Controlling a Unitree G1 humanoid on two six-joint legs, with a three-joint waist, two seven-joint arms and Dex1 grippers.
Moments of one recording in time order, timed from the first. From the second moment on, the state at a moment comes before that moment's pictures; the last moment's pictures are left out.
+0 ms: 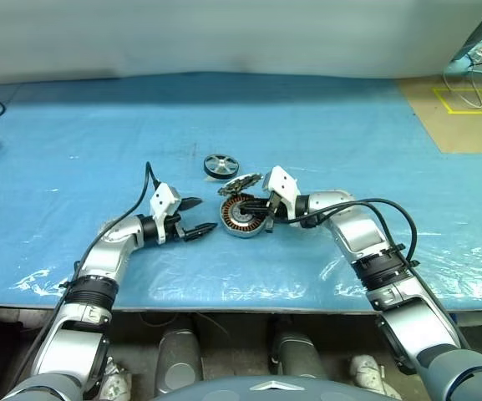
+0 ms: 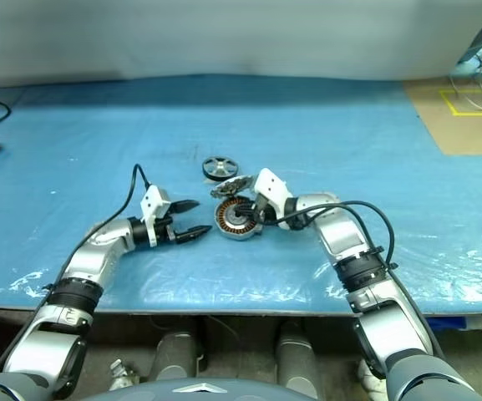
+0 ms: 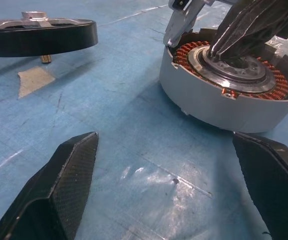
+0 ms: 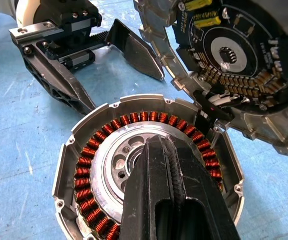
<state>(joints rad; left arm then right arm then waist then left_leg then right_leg) -0.45 0.39 -0.04 0.53 -0.25 -0.02 -1.07 -0.60 -0.38 0.29 0.23 0.12 0.34 1.00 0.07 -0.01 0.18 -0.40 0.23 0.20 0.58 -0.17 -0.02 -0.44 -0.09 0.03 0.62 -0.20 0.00</state>
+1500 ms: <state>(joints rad) -0.46 0.38 -0.03 0.56 -0.24 -0.05 -1.08 -0.60 -0.42 0.33 0.20 0.06 0.29 0.98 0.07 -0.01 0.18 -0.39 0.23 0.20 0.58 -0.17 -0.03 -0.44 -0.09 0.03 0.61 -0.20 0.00</state>
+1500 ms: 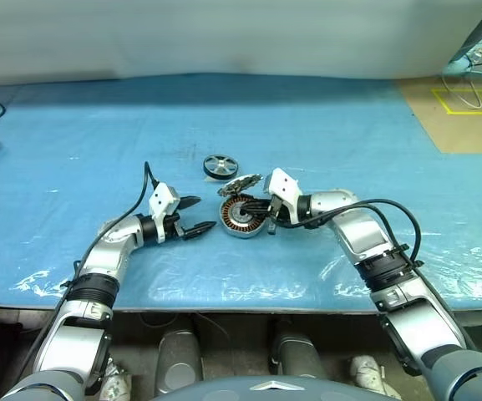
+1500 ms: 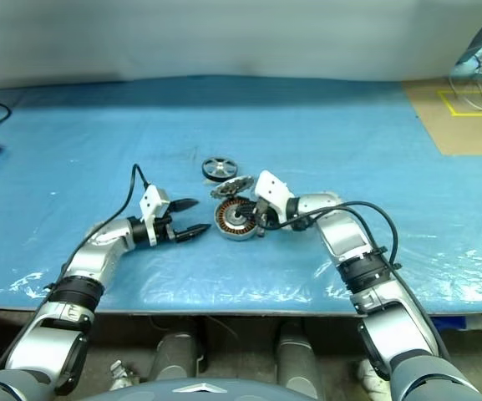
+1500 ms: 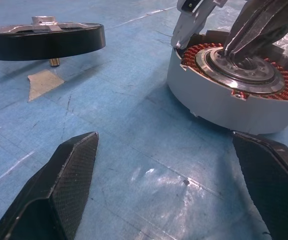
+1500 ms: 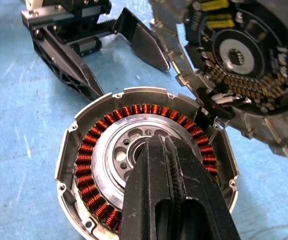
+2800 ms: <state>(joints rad) -0.45 0.38 -0.03 0.50 -0.24 0.01 -1.07 -0.57 -0.42 0.30 0.02 0.16 0.52 0.99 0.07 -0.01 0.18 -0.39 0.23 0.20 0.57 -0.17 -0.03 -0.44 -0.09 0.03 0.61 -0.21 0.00</state>
